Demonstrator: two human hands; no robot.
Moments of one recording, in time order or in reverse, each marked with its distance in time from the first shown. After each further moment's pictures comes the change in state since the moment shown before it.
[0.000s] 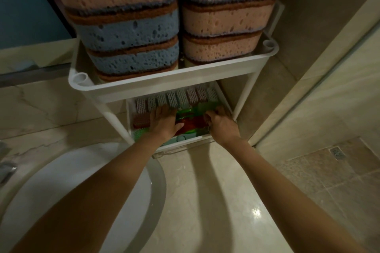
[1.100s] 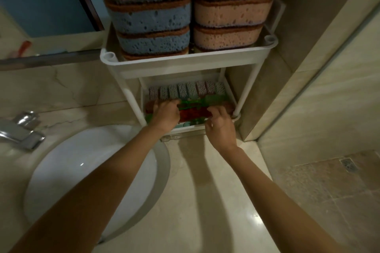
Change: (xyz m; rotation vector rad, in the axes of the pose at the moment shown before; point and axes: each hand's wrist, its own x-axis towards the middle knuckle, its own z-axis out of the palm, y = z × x) left_hand -0.048 0.005 -0.019 -0.310 0.187 -0.107; right_hand -0.058 -0.032 -0.002 0.288 0.337 -0.103
